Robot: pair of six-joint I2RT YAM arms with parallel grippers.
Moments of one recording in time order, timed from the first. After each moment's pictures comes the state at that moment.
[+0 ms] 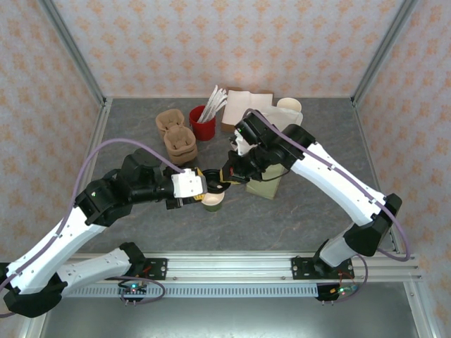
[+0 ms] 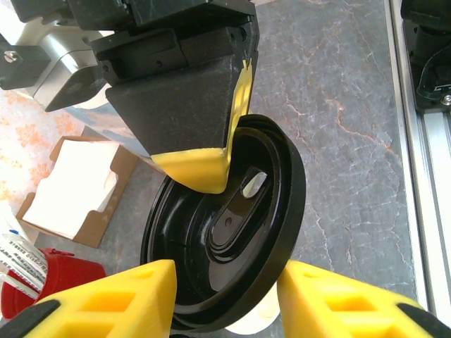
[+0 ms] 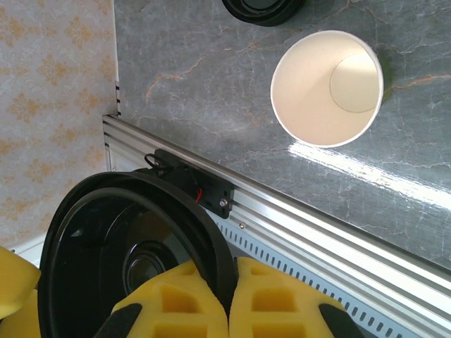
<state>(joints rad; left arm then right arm) -0.75 0.90 1.18 -0.86 0.25 0.64 0.83 1.52 1.70 -1.20 -0.47 0.83</state>
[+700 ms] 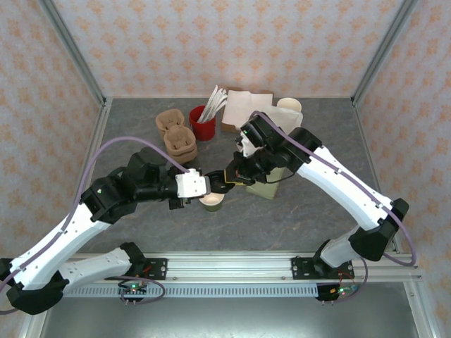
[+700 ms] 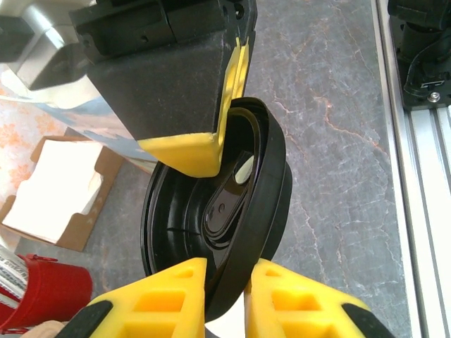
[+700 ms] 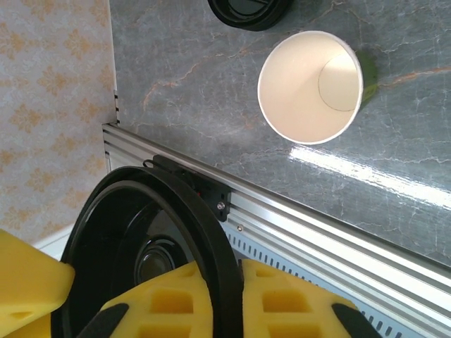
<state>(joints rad) -0.75 0.93 1.18 -0.86 0.27 0.64 0.81 1.46 1.64 -1.18 -0.45 0.85</state>
